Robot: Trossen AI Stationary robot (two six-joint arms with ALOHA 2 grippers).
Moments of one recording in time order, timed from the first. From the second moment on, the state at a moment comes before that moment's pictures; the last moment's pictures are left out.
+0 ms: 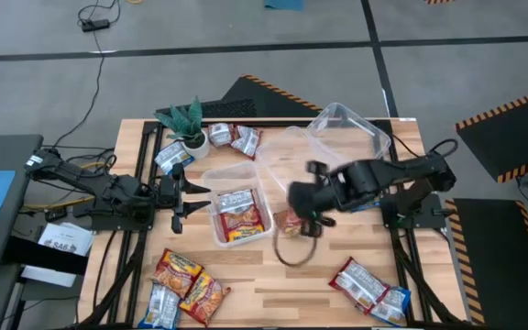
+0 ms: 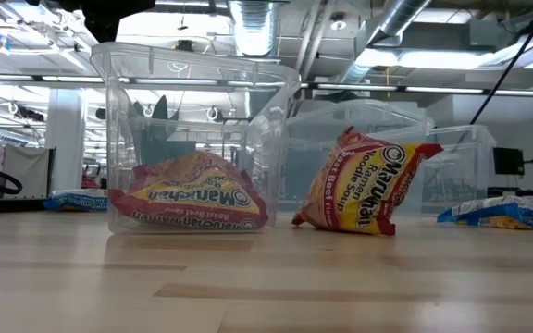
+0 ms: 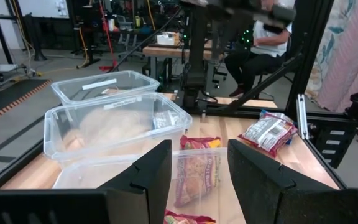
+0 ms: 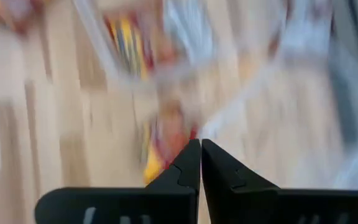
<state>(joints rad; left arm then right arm) -0.35 0.61 0.45 0.17 -0.49 -0.07 0.32 1.72 1.95 -1.43 0.37 0.39</state>
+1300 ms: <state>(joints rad) -0.35 0.61 0.45 0.18 -0.49 -0.07 0.66 1.30 0.64 -0.34 0.81 1.29</state>
